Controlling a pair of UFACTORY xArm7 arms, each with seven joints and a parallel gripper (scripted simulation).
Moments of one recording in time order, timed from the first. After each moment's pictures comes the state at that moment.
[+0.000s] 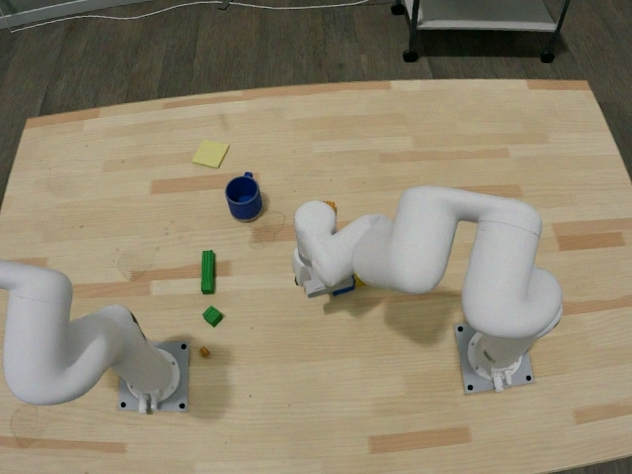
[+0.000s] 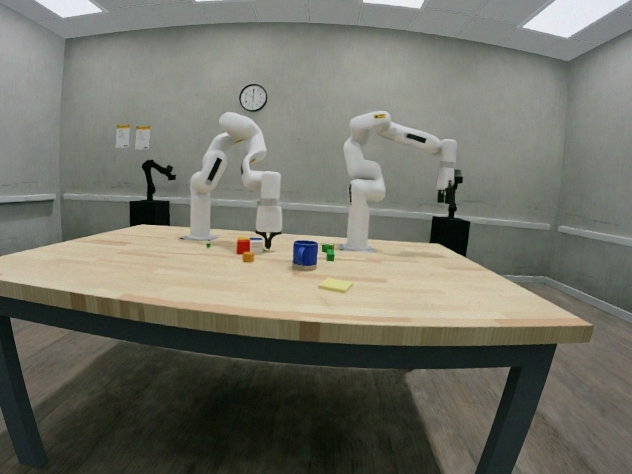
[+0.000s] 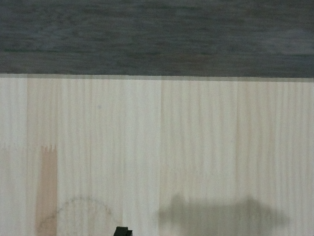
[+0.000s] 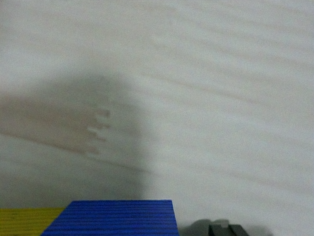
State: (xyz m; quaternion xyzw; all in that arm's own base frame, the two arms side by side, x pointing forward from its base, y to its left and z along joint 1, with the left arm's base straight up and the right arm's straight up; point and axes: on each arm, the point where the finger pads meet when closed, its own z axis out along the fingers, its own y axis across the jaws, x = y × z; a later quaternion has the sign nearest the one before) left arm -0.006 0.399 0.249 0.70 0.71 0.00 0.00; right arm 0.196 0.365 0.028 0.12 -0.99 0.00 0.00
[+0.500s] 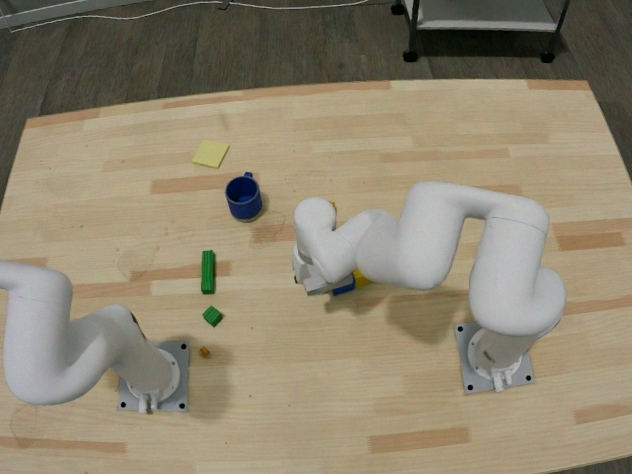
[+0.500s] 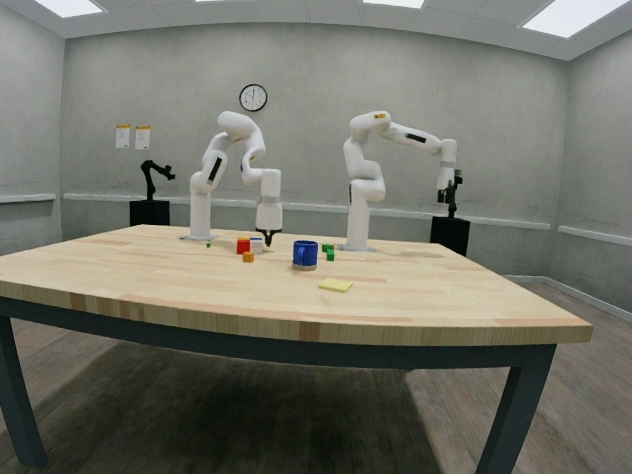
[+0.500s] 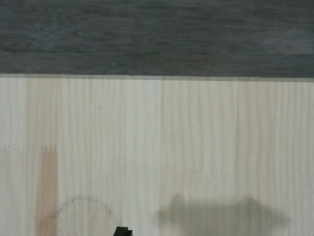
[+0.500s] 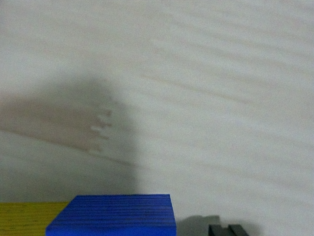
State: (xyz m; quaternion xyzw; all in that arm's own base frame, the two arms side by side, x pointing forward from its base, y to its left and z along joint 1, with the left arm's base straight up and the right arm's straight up) left arm -0.006 0.399 0.249 0.70 0.71 0.00 0.00; right arm 0.196 0.365 0.039 0.12 -0.99 0.00 0.00
